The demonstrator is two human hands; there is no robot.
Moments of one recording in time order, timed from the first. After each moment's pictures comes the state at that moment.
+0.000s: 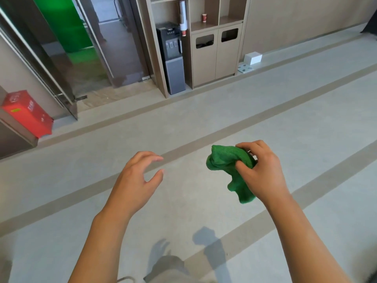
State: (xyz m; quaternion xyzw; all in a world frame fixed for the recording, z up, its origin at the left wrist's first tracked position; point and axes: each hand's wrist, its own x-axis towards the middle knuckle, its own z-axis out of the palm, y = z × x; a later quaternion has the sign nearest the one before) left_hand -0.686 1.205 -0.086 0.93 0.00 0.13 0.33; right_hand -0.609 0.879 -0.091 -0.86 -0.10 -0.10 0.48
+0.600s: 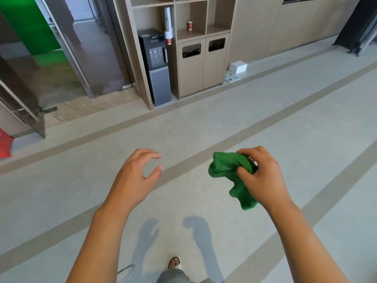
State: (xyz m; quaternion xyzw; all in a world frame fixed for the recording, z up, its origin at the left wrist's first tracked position) left_hand -0.389 1.309 -0.091 0.92 -0.04 0.12 0.36; right_hand -0.362 0.965 -0.087 -0.89 -0.06 -0.10 0.45
